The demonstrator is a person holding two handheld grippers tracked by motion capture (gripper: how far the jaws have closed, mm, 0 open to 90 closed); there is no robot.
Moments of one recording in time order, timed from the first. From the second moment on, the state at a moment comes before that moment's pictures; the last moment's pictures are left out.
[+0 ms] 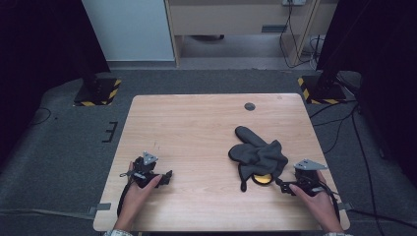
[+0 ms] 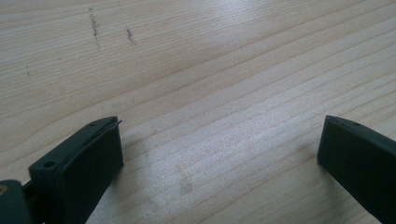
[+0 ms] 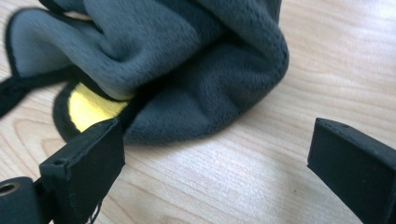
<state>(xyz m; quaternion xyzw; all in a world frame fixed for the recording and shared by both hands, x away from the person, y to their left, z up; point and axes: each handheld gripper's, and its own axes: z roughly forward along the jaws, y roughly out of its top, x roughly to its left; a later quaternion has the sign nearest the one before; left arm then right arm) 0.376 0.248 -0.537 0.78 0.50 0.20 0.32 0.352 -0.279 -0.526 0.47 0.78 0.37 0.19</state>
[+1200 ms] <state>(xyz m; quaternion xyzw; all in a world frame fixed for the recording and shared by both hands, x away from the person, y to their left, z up) 0.375 0.247 -0.537 0.78 0.50 0.20 0.32 0.392 -0.241 -0.492 0.44 0.78 0.40 0.20</state>
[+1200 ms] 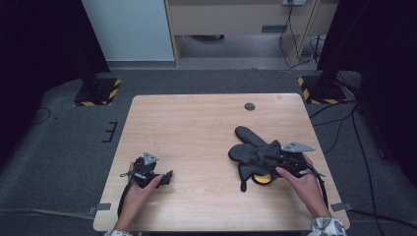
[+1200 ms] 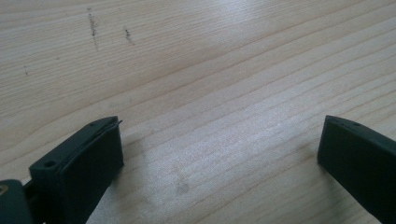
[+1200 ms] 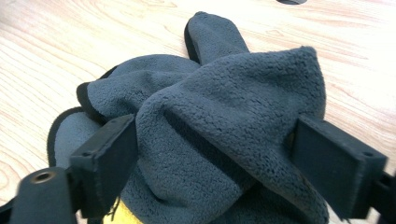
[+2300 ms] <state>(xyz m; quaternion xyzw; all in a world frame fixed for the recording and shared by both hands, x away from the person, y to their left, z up) 0.375 0.246 -0.537 0.78 0.50 0.20 0.32 0.390 -0.222 -0.483 0.42 0.78 0.42 0.20</state>
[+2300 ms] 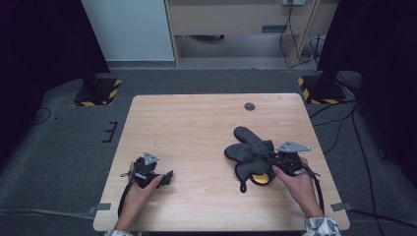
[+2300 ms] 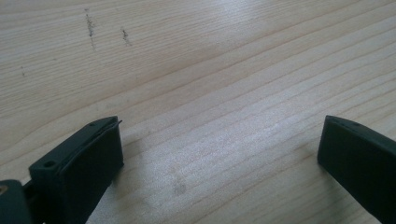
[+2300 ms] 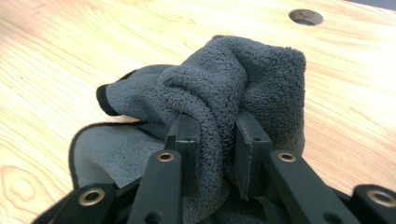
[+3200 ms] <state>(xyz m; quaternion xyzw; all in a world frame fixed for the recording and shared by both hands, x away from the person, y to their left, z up) 0.375 0.246 -0.537 0.78 0.50 0.20 0.32 0.406 -0.144 -0.458 0.38 0.79 0.45 0.15</state>
